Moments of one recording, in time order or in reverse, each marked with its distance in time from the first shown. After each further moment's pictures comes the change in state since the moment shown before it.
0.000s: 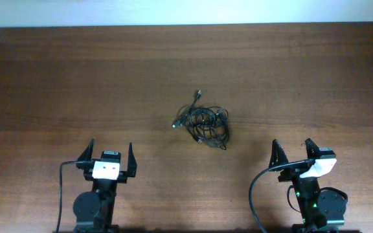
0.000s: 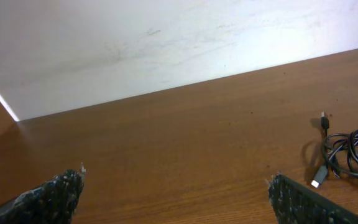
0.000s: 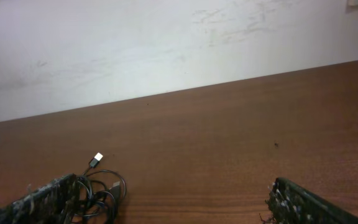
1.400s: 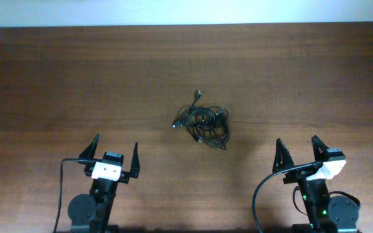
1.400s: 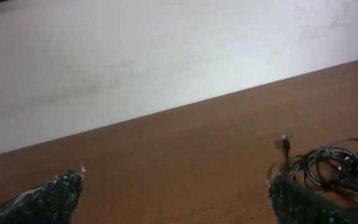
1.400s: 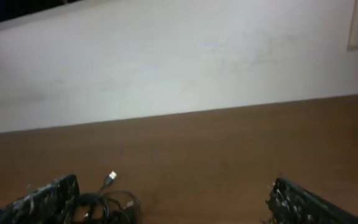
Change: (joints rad) left arm 0.000 0.045 0.085 0.018 0.133 -0.001; right arm 0.000 0.001 0.159 -0.097 -0.027 -0.031
